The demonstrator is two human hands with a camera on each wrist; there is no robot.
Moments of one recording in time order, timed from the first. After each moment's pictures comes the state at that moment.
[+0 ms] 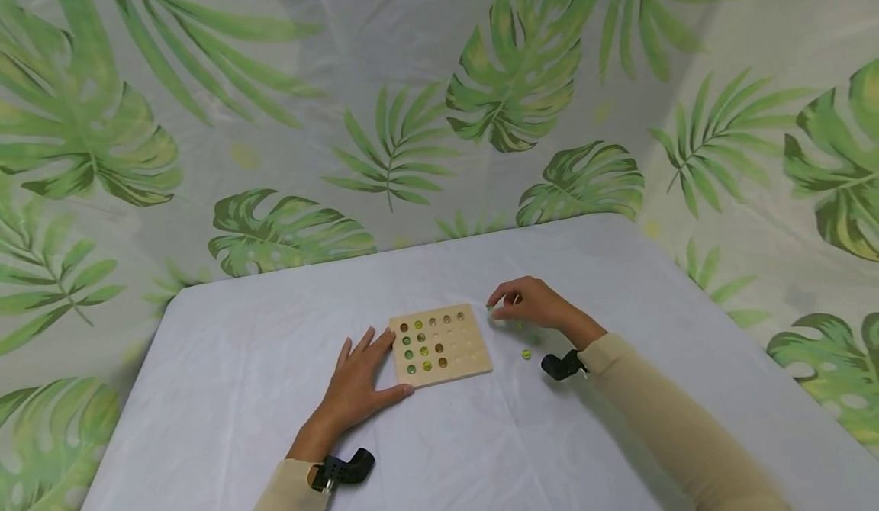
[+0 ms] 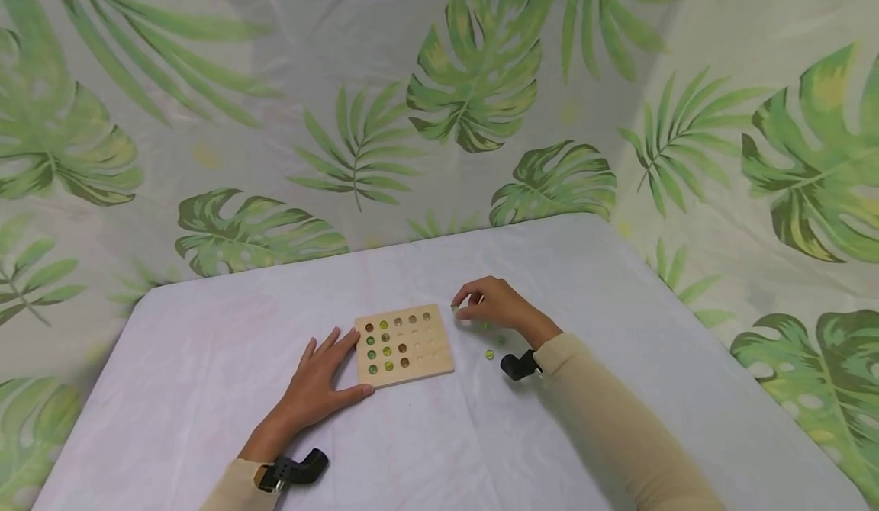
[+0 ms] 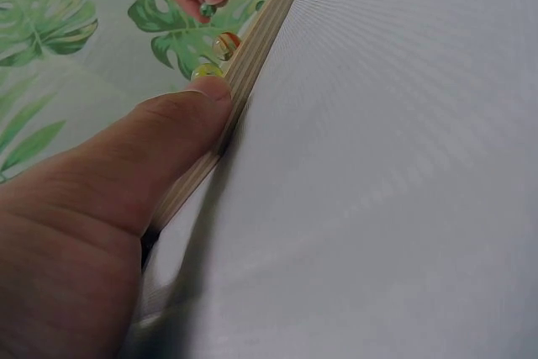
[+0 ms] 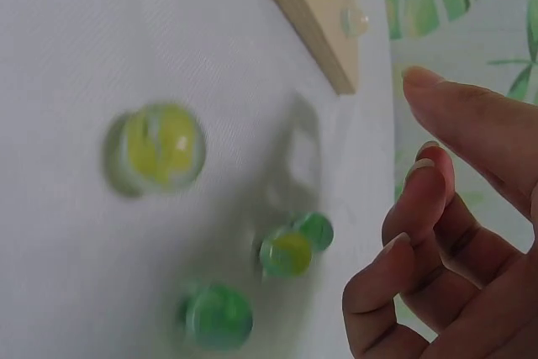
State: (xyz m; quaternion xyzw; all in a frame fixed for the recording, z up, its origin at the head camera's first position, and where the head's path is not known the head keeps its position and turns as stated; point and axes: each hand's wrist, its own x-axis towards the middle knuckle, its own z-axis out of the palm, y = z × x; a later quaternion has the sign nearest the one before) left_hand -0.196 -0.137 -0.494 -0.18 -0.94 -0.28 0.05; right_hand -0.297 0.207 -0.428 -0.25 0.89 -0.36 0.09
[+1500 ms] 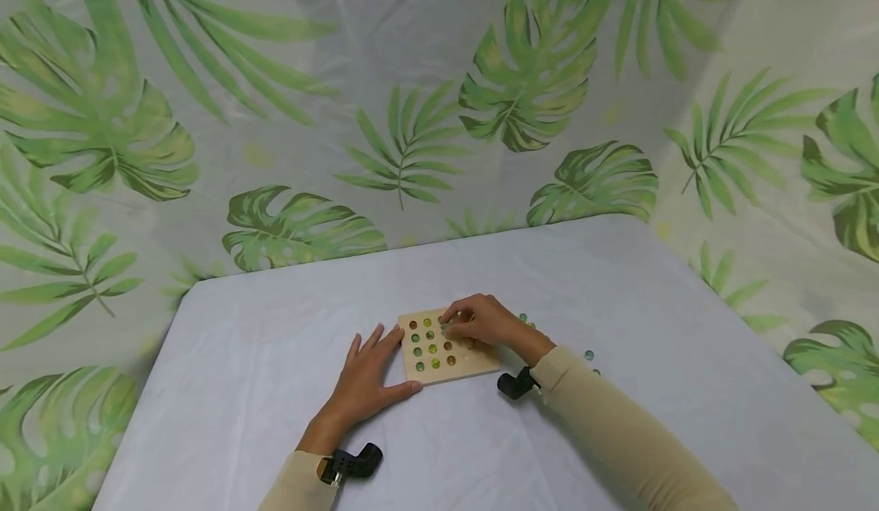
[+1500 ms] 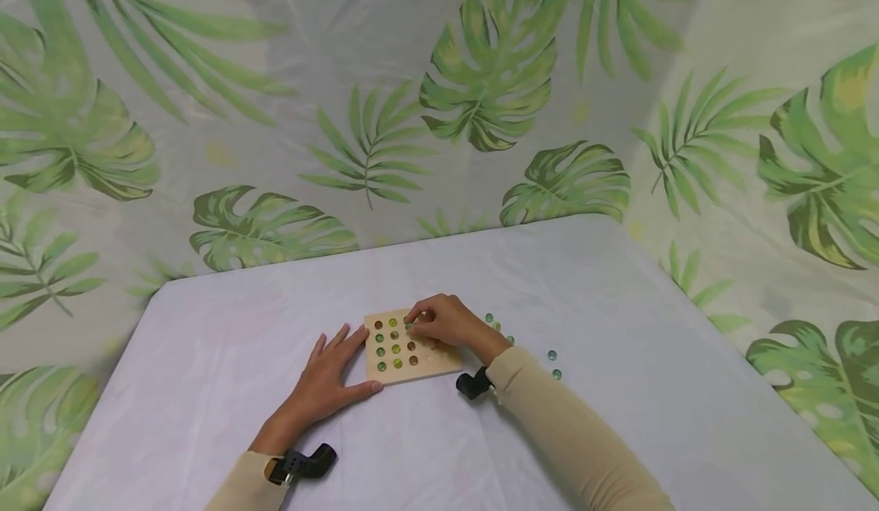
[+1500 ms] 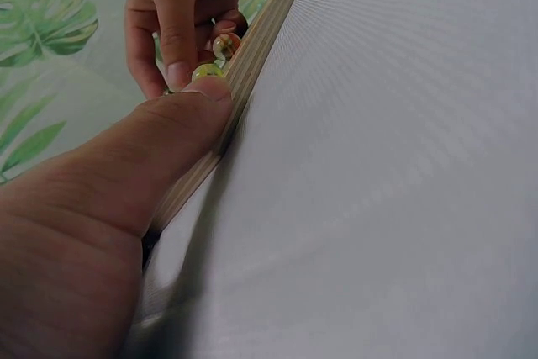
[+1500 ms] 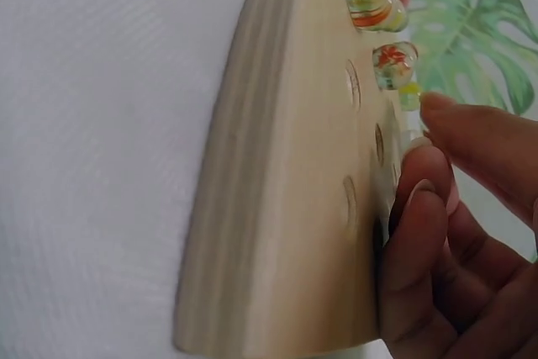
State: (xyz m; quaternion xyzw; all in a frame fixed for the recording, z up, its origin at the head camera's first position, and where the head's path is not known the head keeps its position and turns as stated) left_hand -0.198 -0.139 -0.495 -0.18 -0.94 -0.28 0.02; right_hand -0.281 0.115 -0.443 -0.24 0.87 -0.40 0.15
